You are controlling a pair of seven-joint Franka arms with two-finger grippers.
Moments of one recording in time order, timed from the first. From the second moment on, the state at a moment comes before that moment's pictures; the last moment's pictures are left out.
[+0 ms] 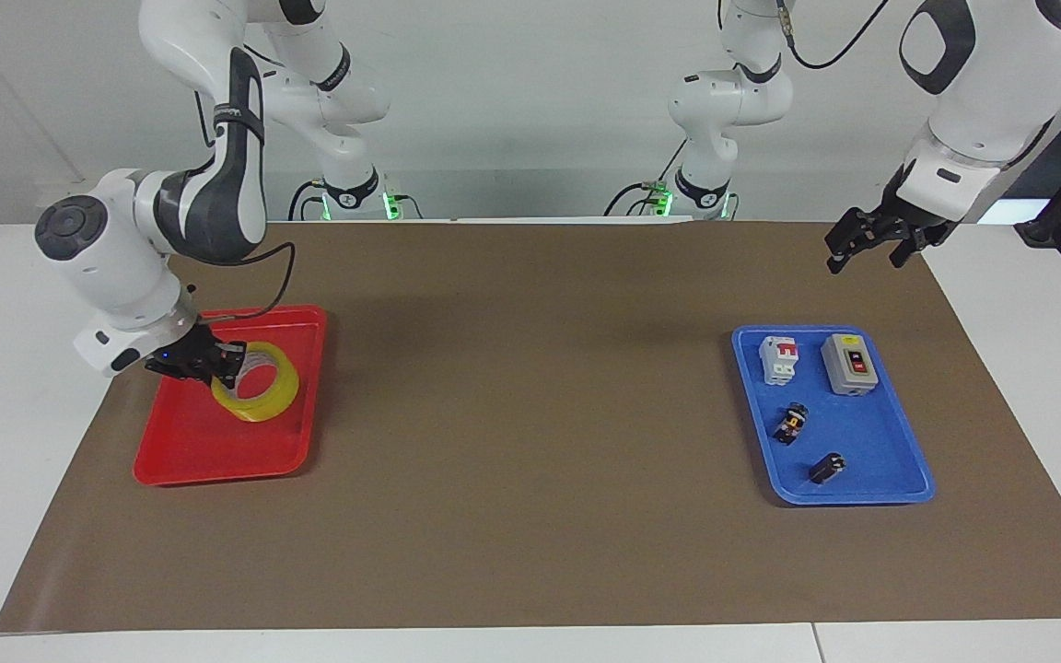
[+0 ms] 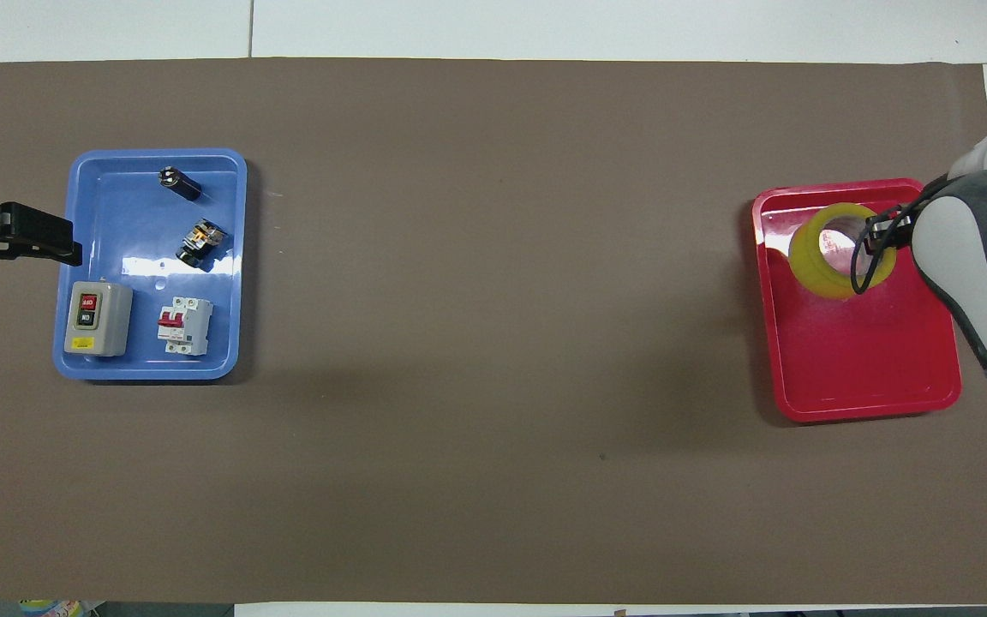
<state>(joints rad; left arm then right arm) 0.00 0.00 -0.04 -1.61 -0.02 1.58 -0.08 -0.02 0.24 -0.16 -1.81 0.02 1.98 -0.25</state>
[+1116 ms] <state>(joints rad) 0.00 0.00 -0.04 -1.61 -0.02 1.58 -0.08 -0.14 0.19 -0.16 -2.07 0.02 2.25 -0.36</state>
